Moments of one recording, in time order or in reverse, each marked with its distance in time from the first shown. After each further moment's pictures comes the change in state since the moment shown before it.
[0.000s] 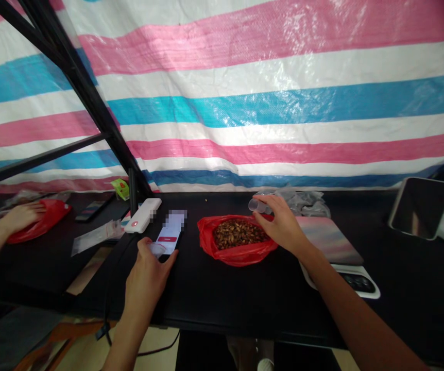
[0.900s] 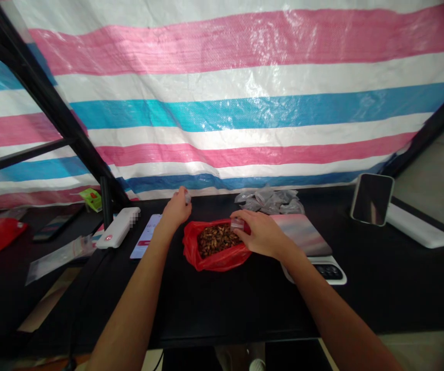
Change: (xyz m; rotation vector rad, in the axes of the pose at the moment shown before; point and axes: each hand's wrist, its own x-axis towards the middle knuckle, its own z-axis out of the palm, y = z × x) left_hand 0.130 0.147 0.035 -0.069 -0.087 0.578; right_hand -0.010 -0.022 -0.015 -0.221 -0.380 0.051
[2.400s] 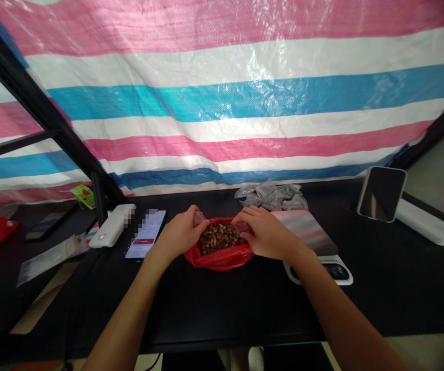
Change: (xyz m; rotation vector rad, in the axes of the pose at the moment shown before) left_hand -0.068 0.029 -0.009 -0.130 -0.281 0.068; right_hand -0.005 0.005 -0.009 0.071 -0.079 -0.093
